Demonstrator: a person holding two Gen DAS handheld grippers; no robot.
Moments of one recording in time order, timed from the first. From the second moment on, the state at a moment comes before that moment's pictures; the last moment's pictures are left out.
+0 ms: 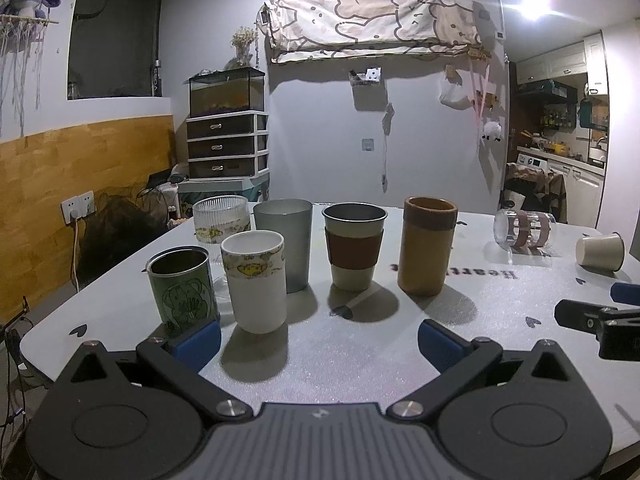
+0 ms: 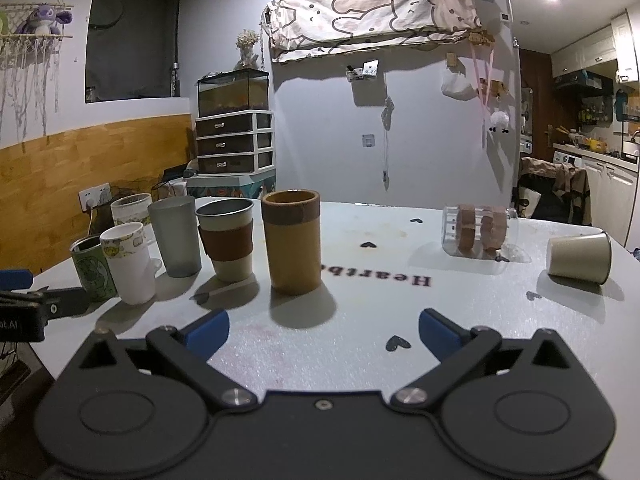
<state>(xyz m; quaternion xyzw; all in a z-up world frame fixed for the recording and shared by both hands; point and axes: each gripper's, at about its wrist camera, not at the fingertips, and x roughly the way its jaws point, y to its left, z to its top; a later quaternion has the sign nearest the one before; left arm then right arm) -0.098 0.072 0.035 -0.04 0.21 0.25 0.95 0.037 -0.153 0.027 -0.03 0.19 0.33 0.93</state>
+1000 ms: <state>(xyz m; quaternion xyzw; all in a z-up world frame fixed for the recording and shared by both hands) -0.098 0.073 0.033 -0.04 0.21 0.25 0.95 0.034 -0.154 0.025 -0.03 0.19 0.33 0.93</state>
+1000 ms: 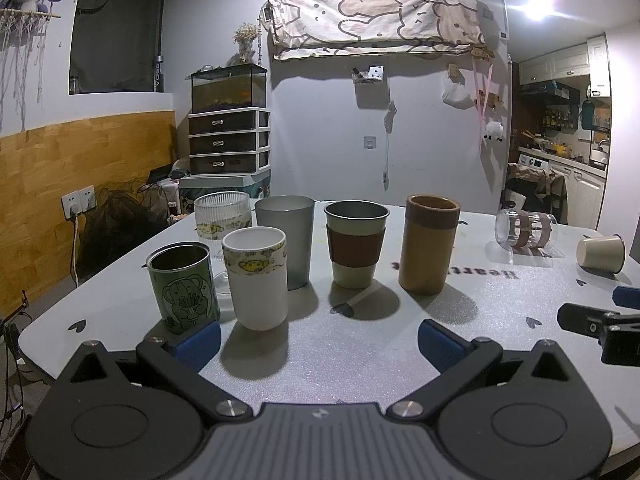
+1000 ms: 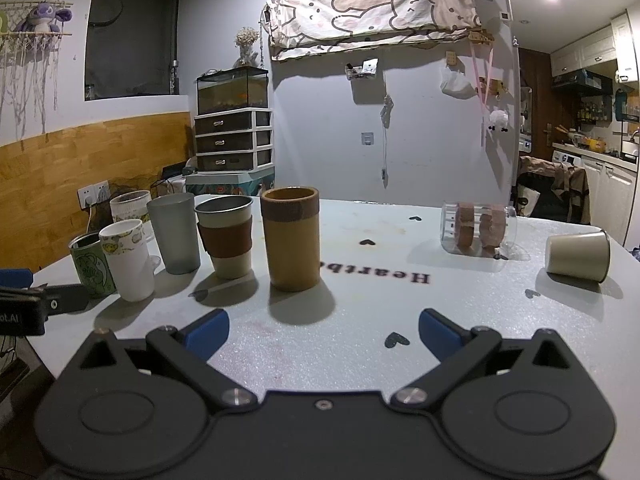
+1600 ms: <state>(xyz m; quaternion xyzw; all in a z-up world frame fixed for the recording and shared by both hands) -0.098 0.074 0.034 -0.04 0.21 0.25 0.95 0.035 -0.156 0.026 -0.03 0.19 0.32 0.93</state>
